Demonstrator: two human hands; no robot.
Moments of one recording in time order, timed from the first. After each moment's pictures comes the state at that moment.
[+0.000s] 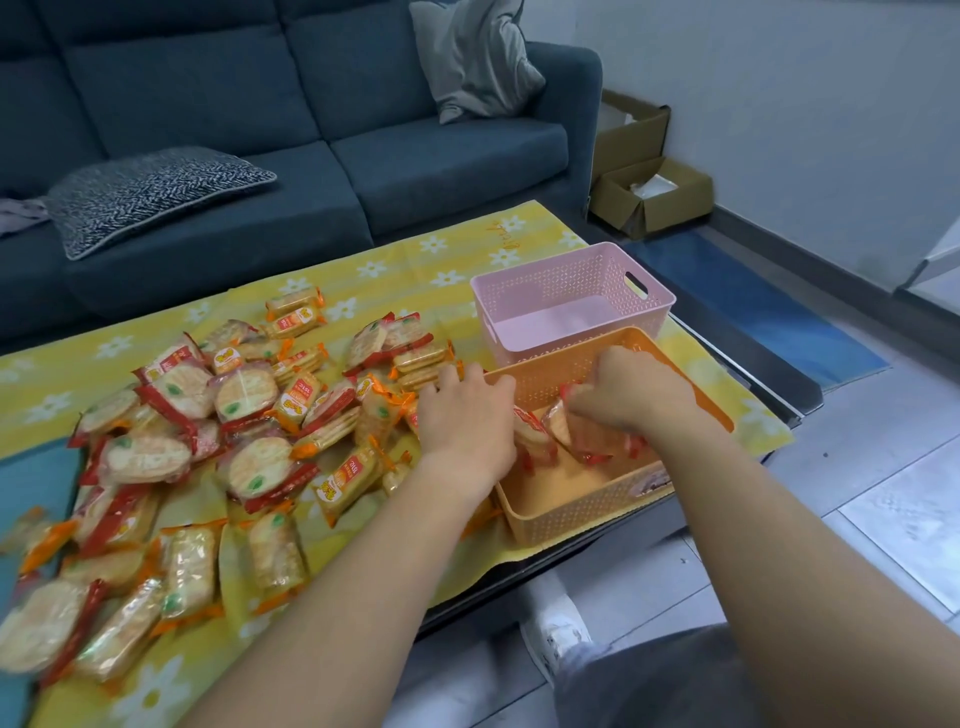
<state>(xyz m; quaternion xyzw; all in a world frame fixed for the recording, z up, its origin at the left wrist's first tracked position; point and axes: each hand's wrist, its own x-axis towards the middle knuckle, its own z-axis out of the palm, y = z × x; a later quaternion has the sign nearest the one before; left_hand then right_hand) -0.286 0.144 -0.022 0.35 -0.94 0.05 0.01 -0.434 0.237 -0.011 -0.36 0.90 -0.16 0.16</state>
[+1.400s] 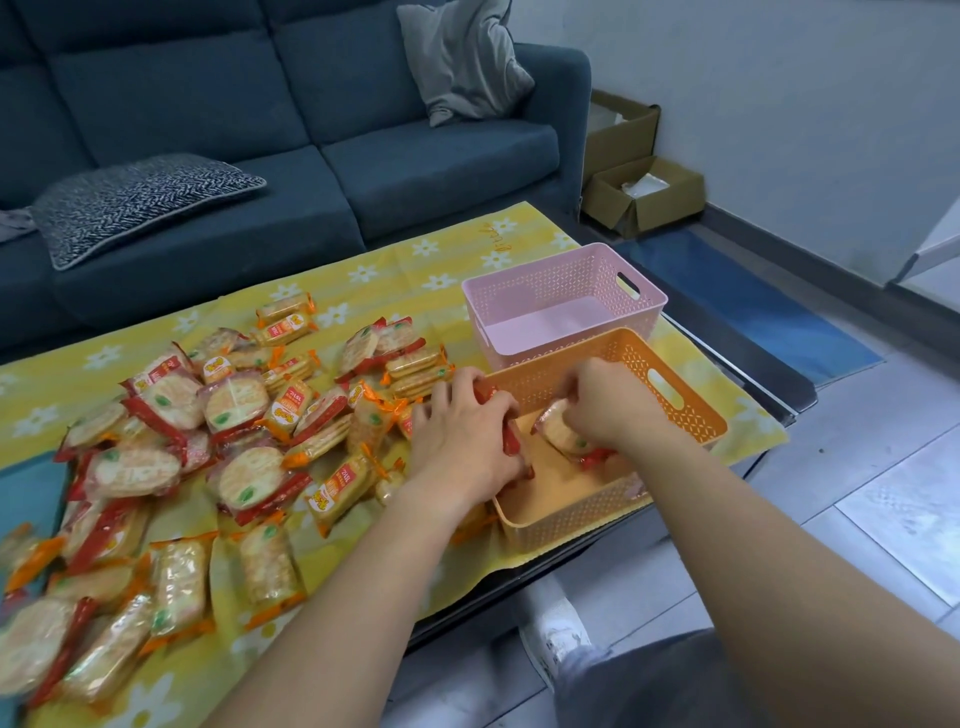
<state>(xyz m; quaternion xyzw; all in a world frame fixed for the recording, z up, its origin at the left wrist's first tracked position) -0.277 0.144 -0.035 0.33 -0.94 -0.09 0.03 -0.435 0.227 -0.041 -0.39 0.89 -0.16 0.14</state>
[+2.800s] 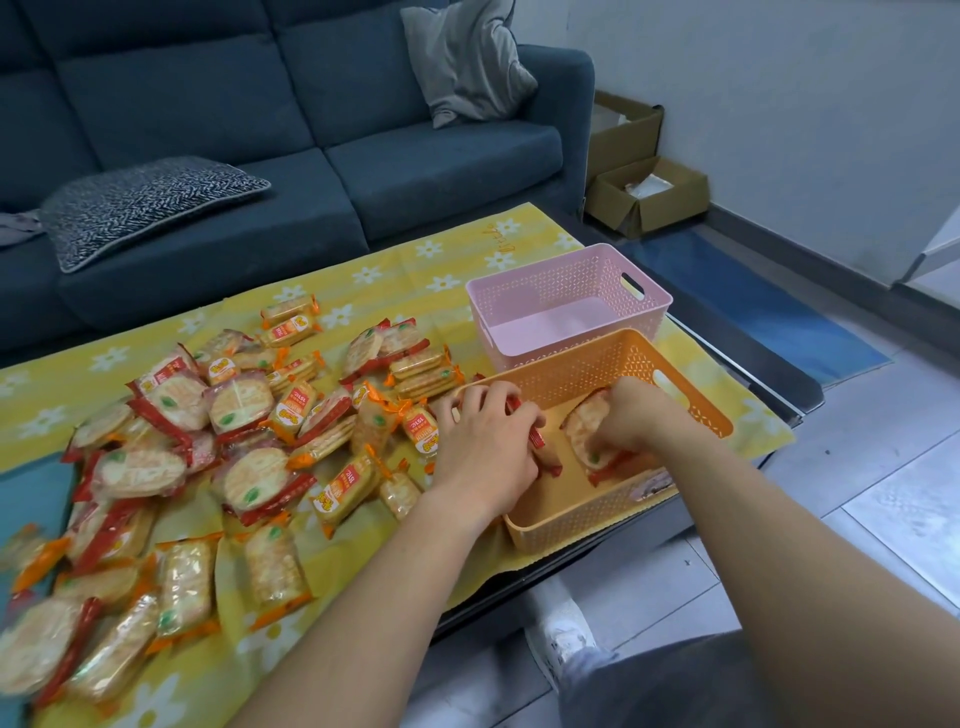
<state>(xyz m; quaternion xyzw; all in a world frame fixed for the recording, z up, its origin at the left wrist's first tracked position) -0.286 0.155 -0.048 0.27 -0.96 -0.06 0.08 -0.445 0.244 -0.037 -0.25 0.91 -0.17 0.29</state>
